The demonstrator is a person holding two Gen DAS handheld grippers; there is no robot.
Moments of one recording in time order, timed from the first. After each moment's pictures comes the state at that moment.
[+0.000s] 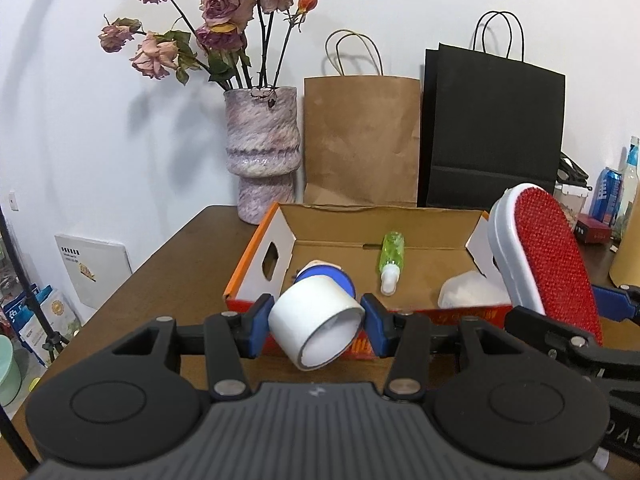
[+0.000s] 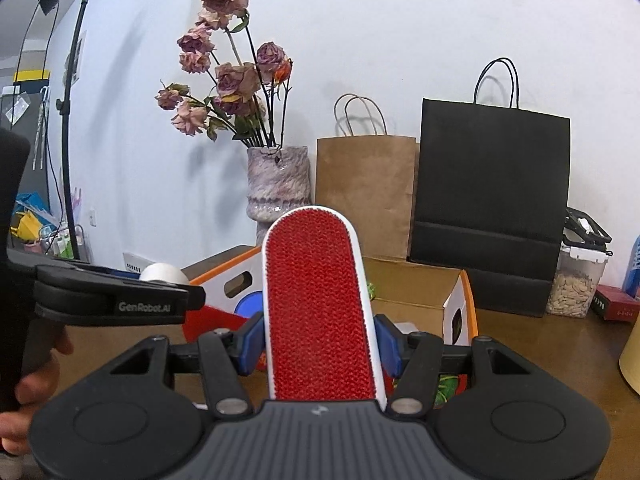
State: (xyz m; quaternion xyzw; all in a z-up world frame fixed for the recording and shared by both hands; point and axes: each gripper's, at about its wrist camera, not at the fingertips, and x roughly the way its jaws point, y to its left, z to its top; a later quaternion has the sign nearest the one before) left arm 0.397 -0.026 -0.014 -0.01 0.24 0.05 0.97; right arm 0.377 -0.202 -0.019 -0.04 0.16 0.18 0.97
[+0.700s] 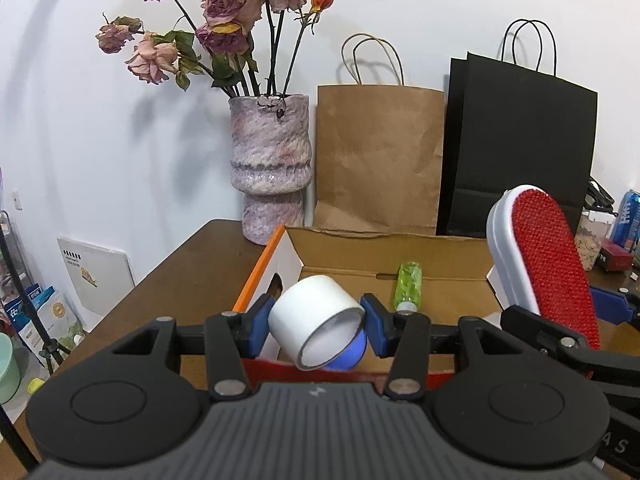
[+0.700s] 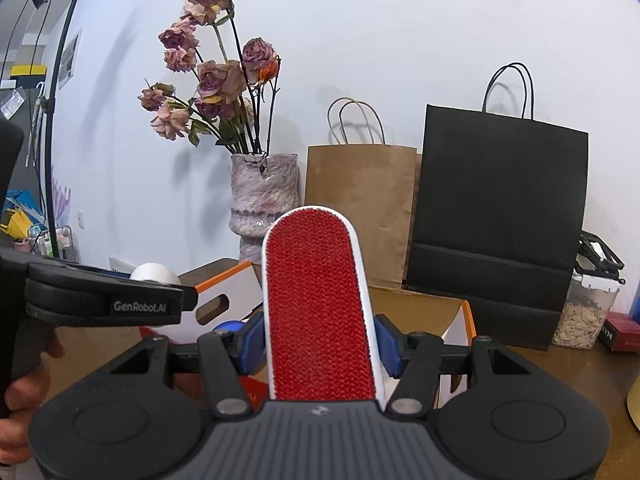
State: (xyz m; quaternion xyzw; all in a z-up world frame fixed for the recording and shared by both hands) left arm 0.447 -0.019 -0.008 -0.02 0.23 0.07 0.97; right arm 0.436 -0.191 -0.012 -0.05 0.15 0.17 0.97
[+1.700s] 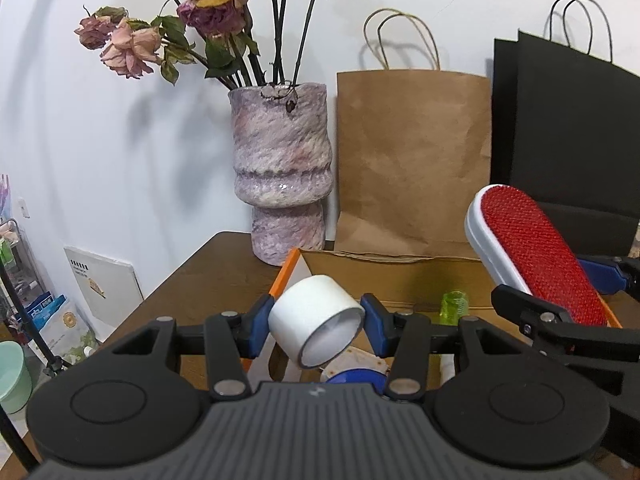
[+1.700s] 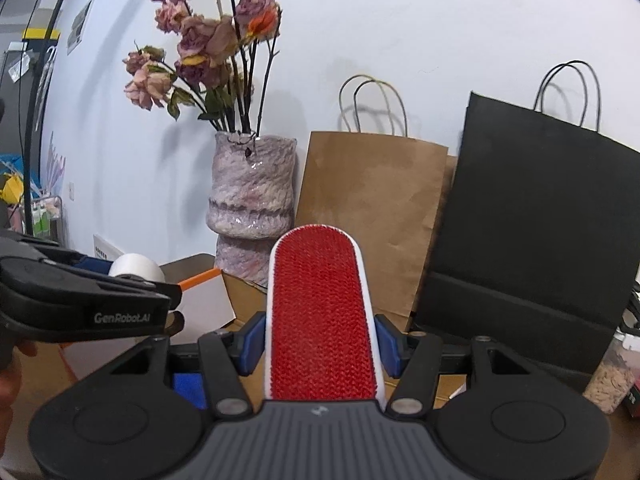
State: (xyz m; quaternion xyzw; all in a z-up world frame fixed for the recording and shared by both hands) left arm 0.537 -0.011 -0.024 0.00 0.24 0.11 0.97; right arm 0.546 -0.162 -0.018 -0.11 0.15 0.18 0.97
